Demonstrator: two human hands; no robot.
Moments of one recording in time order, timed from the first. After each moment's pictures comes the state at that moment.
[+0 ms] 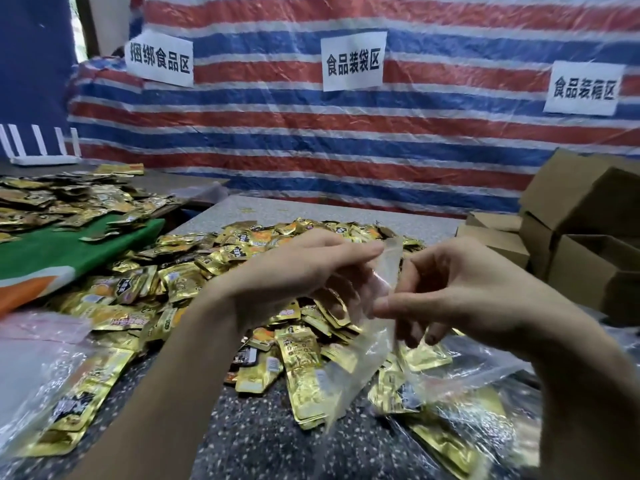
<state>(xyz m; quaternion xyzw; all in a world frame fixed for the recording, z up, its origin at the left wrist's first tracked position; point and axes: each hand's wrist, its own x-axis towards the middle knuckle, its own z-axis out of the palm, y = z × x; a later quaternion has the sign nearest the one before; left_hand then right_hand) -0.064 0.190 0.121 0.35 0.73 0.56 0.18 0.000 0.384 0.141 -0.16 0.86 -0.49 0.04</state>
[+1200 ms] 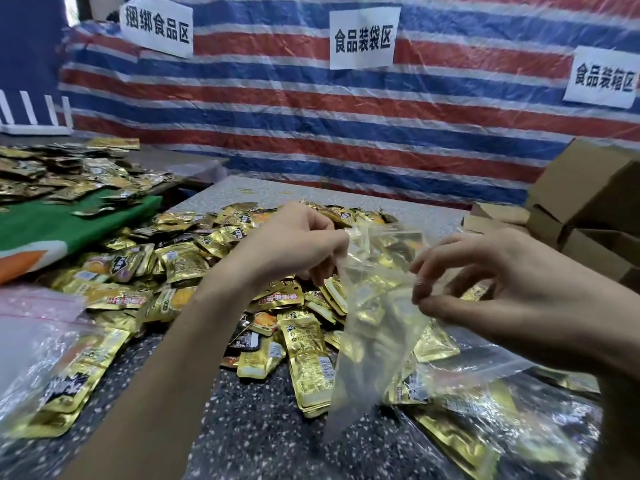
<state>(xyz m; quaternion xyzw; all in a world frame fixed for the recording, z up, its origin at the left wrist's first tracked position) -0.103 0.180 0.100 0.24 0.81 0.53 0.01 0.012 0.388 0.147 -0.17 0.95 -0.24 -0.04</state>
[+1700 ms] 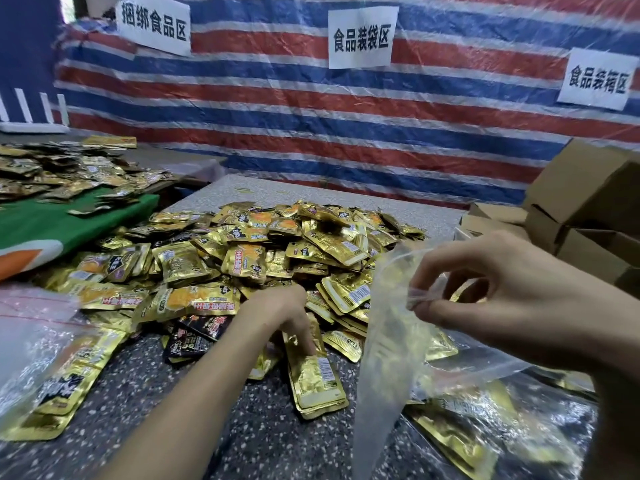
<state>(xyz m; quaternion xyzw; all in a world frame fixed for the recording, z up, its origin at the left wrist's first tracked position) -0.158 0.196 0.006 0.09 0.96 0.15 0.21 0.011 0.385 0.146 -0.18 0.96 -0.23 -0.03</state>
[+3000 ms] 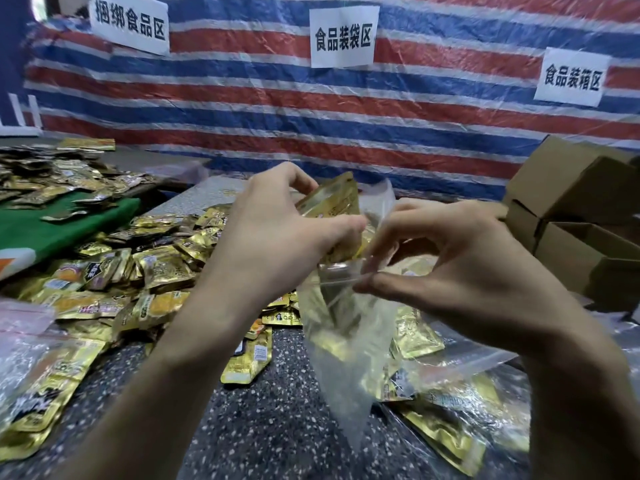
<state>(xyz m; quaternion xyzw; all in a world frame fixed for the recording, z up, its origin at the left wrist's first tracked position) -0.054 0.189 0.121 0.14 0.80 0.55 -0.19 0.001 0.367 0.139 -0.28 0.90 -0.29 -0.17</state>
